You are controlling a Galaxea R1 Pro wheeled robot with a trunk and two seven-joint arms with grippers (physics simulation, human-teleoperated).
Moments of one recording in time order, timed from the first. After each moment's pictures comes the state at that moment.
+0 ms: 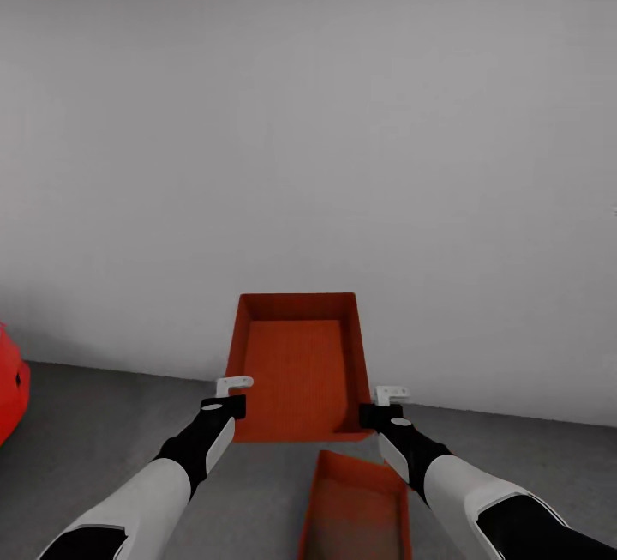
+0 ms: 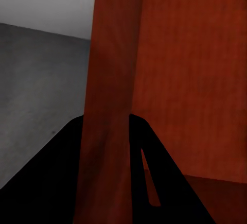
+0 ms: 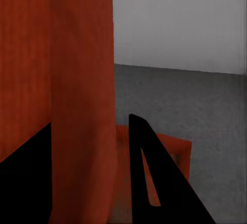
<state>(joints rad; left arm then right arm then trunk) -0.74 -0.11 0.00 -0.39 0.04 0.19 0.26 -0.81 0.10 0.28 -0.15 -0.28 -0.03 -0.13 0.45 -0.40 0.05</state>
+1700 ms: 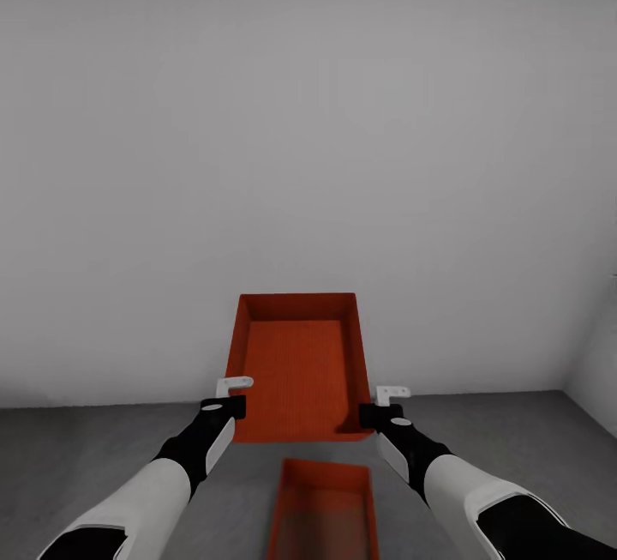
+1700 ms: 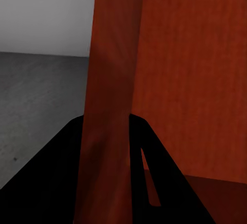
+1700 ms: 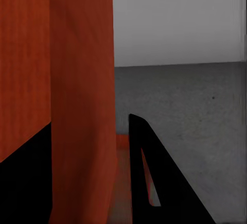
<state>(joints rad) -0.74 -0.11 0.00 -0.39 0.04 0.19 0.26 -0.81 0.10 0.28 -0.15 -0.28 -0.03 -0.13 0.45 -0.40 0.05</state>
